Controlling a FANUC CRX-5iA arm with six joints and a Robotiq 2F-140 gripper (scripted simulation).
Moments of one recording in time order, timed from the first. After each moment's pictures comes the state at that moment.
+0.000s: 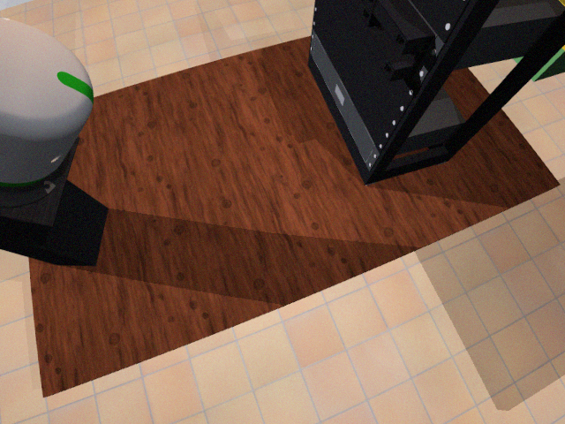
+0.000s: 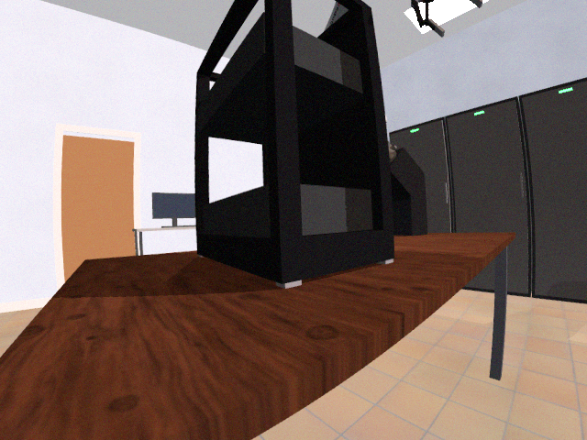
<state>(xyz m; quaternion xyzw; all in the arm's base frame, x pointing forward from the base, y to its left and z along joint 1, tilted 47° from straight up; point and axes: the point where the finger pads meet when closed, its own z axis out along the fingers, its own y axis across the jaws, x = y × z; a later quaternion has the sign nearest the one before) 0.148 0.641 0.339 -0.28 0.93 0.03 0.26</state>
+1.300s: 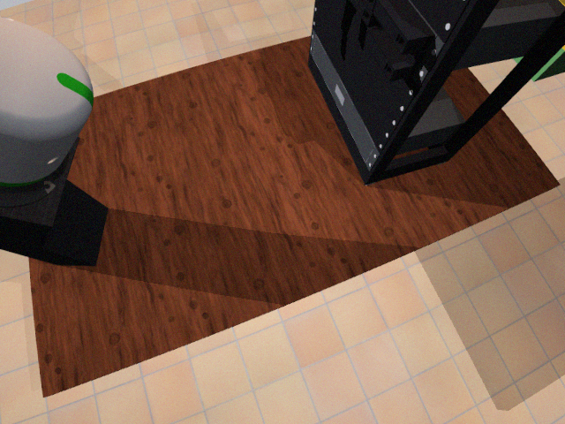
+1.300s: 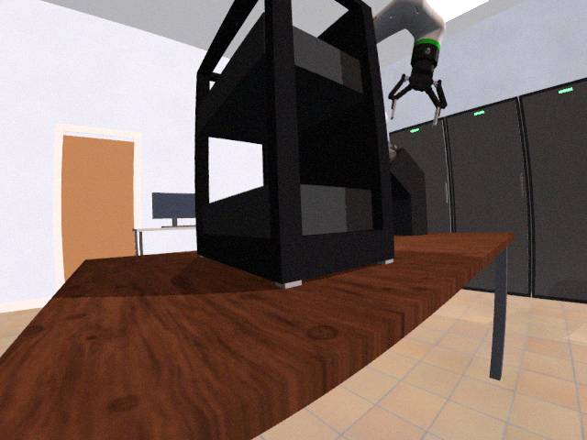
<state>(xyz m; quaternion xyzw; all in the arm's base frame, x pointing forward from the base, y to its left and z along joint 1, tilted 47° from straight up) 0.301 0.368 0.191 -0.22 0.84 -0.38 0.32</state>
